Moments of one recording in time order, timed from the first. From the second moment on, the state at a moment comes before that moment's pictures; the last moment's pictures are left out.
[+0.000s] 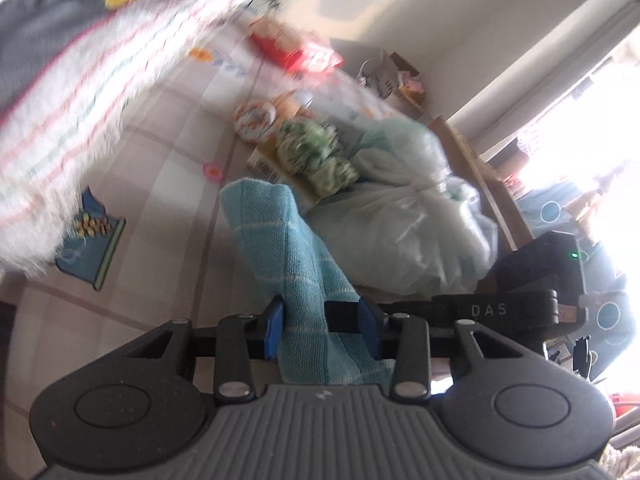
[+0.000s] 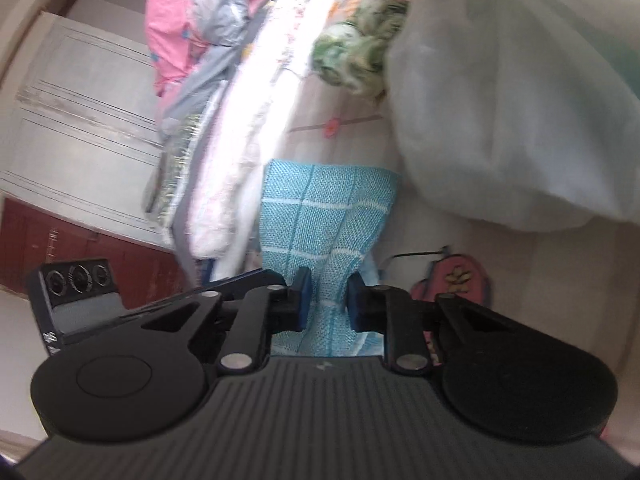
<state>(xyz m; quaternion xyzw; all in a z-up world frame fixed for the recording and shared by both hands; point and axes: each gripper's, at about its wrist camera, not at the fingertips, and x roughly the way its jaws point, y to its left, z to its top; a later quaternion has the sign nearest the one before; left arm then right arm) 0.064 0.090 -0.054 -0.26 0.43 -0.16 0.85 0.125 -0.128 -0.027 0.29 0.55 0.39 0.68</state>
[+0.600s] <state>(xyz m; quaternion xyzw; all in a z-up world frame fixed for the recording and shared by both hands) 0.149 -0.092 0.058 -0.13 0.35 -0.35 0.86 0.121 -0.317 0.099 0.31 0.39 0.32 0.80</state>
